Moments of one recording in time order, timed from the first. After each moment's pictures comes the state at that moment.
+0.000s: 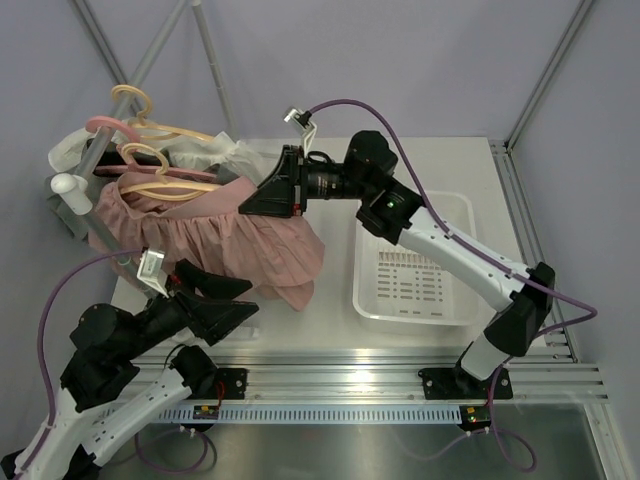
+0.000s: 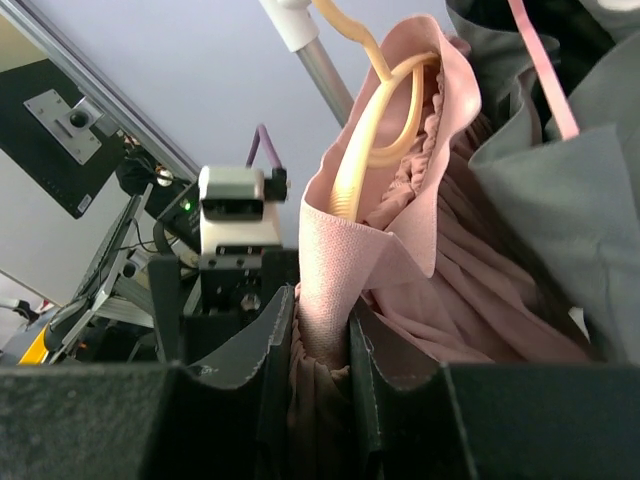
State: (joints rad) left arm -0.78 0.21 0.81 -0.43 0.27 -0.78; right arm 0.87 1.65 1.70 0.21 -0.77 0.77
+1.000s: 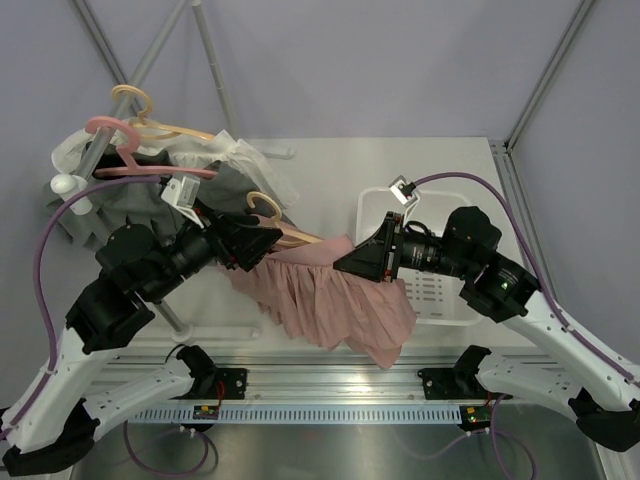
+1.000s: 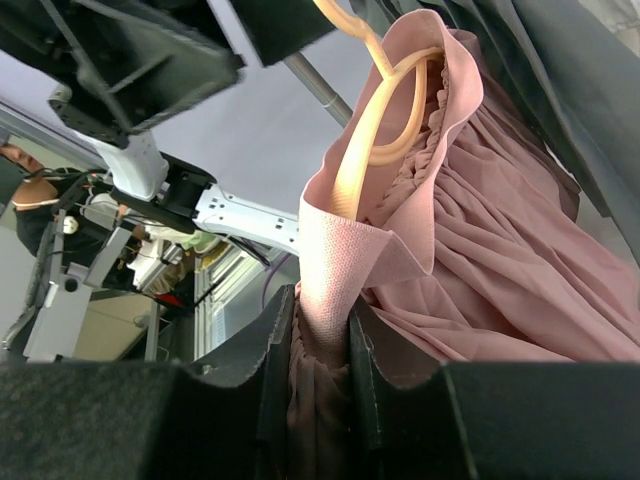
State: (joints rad) left arm -0.78 0.72 1.25 -0.53 0.03 -0.51; right arm 0.83 0.91 1.09 -0.21 -0.49 0.72
